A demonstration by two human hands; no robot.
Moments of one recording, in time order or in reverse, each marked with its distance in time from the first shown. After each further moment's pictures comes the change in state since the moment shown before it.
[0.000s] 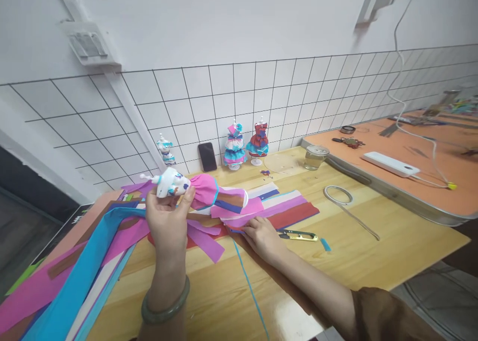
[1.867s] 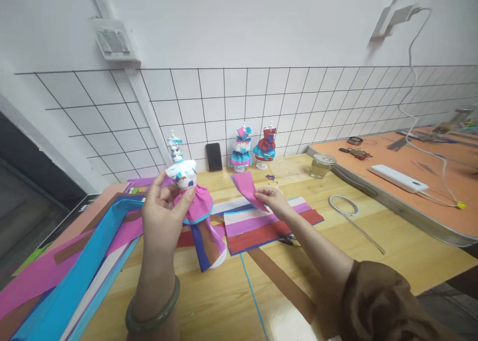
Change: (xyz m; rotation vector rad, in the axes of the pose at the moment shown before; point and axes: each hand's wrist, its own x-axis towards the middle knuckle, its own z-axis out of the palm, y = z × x) left_hand 0.008 0.023 -0.027 0.005 -0.136 -0.153; right_hand 0.073 0.074 -0.018 1.132 0.112 0.407
